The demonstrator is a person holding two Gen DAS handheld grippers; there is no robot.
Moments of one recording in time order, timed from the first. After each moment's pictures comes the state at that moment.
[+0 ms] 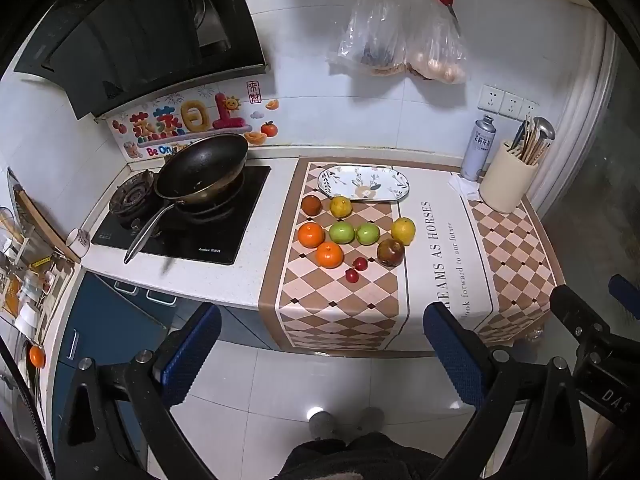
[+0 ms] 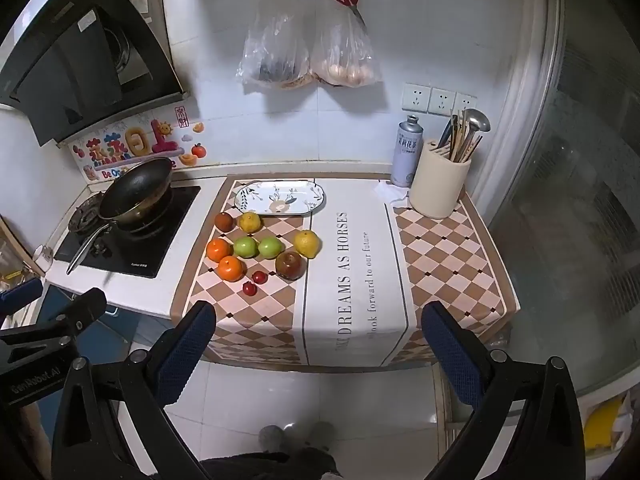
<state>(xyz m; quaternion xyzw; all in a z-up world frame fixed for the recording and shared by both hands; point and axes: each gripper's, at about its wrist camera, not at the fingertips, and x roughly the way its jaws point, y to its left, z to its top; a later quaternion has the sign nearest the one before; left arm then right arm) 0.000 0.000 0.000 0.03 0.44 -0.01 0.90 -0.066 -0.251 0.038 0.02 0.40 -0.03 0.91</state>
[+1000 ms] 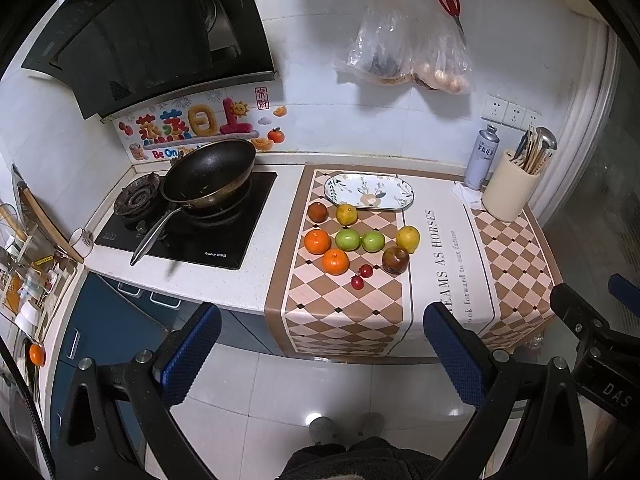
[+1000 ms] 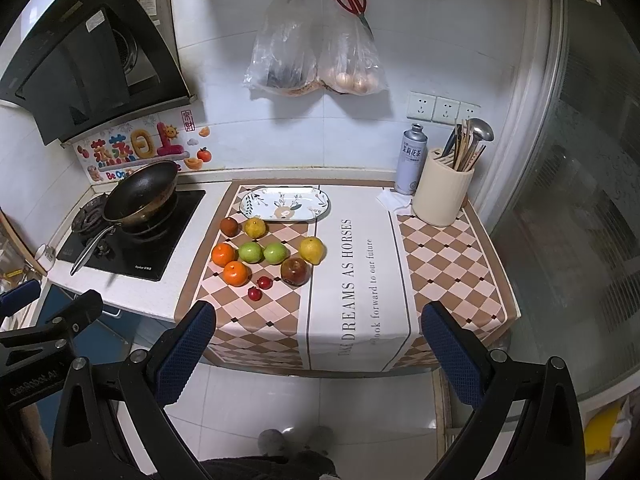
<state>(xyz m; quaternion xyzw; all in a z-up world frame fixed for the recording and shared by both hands) 0.004 0.015 0.013 0.02 0.43 -0.01 0.90 -0.067 -0.242 0.046 0.01 0.40 -0.03 0.92</state>
